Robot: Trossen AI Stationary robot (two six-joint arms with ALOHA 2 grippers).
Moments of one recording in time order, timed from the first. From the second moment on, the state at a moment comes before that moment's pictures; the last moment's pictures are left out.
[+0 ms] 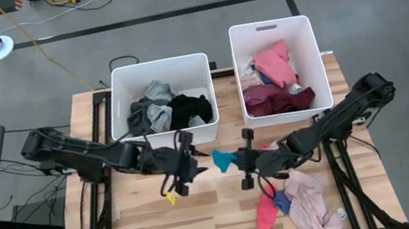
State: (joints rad) left arm -0.29 1.42 1.22 -0.34 -0.33 0.36; right arm 0.41 1.50 1.00 -0.01 0.67 0.04
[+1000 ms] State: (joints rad) left arm -0.37 1.36 0.86 -0.08 -0.30 0.25; right arm -0.06 0.98 1.00 -0.30 0.90 -0.11
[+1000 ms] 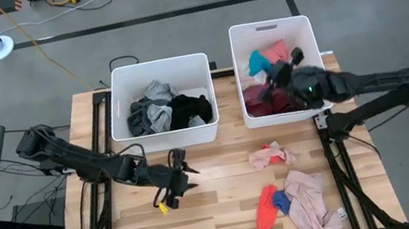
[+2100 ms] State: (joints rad) left arm -0.43 1.36 0.67 0.31 -0.23 0.14; right arm -0.49 1.00 1.00 -0.50 0.62 0.03
